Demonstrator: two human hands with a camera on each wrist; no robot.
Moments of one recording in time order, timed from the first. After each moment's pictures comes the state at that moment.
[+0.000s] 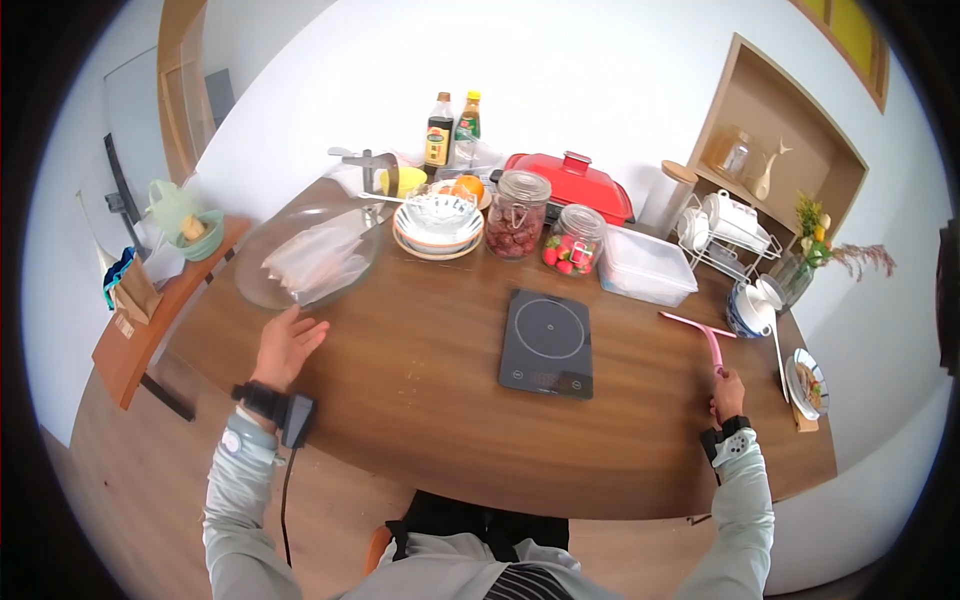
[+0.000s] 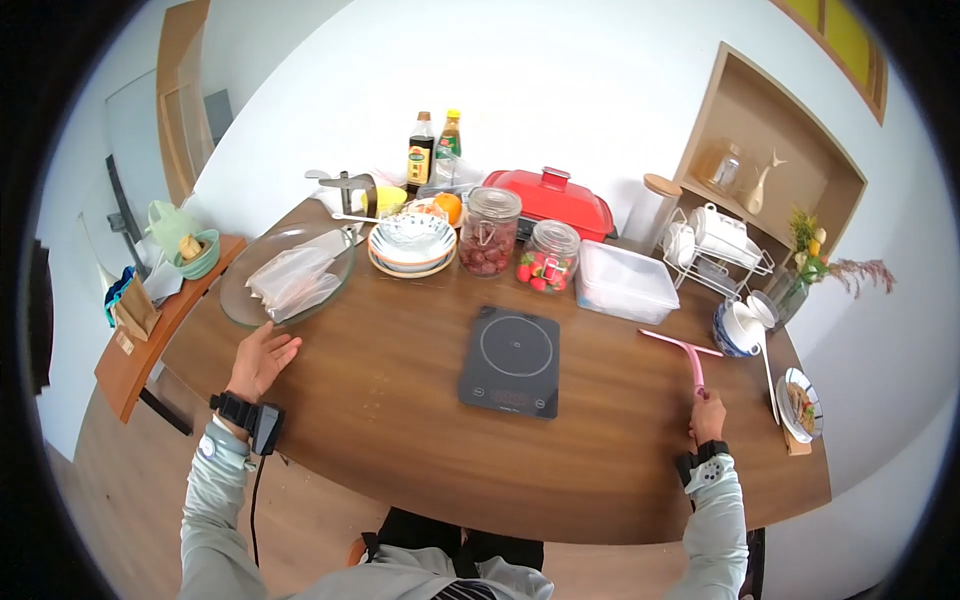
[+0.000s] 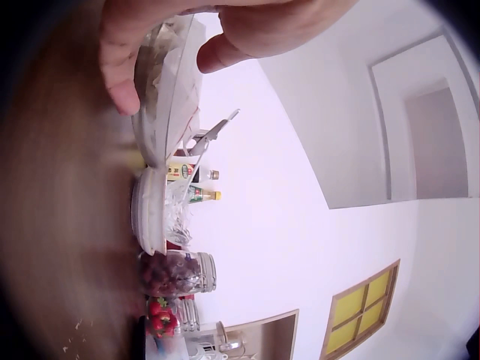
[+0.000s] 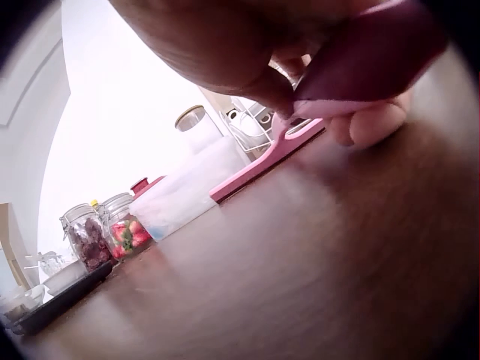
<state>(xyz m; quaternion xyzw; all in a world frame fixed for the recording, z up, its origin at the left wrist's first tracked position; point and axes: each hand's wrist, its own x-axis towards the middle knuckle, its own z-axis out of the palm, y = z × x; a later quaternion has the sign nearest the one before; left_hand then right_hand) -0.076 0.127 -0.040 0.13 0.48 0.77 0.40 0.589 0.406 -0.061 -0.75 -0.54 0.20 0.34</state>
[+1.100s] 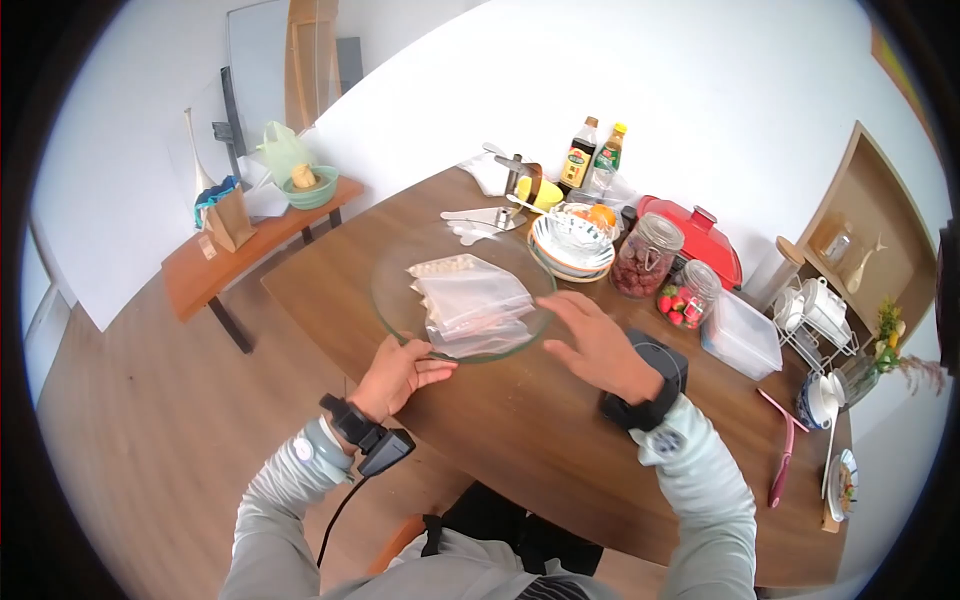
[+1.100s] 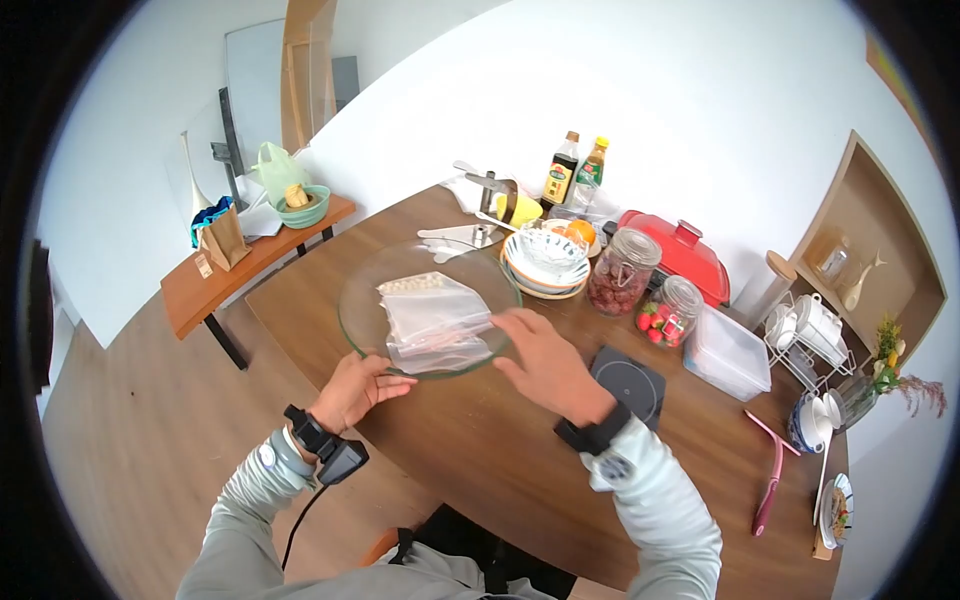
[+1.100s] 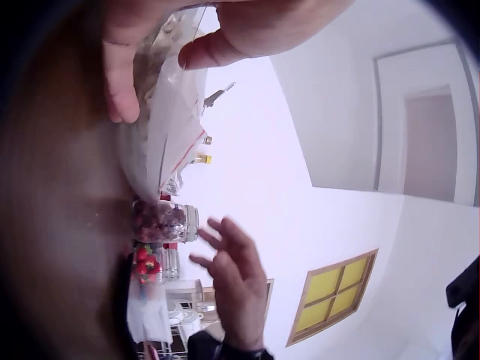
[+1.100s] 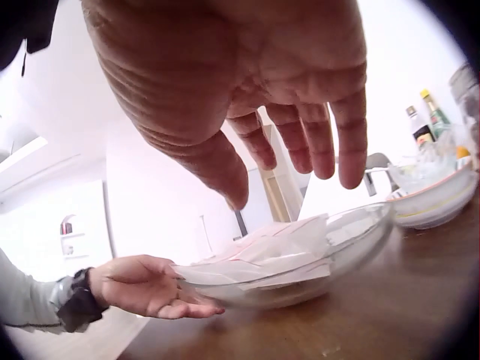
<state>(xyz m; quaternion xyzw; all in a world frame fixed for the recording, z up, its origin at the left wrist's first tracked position) -0.016 0.072 -0.027 0.18 0.49 0.73 0.43 0.174 0.281 0.052 -0.02 -0.96 0.16 0.21</state>
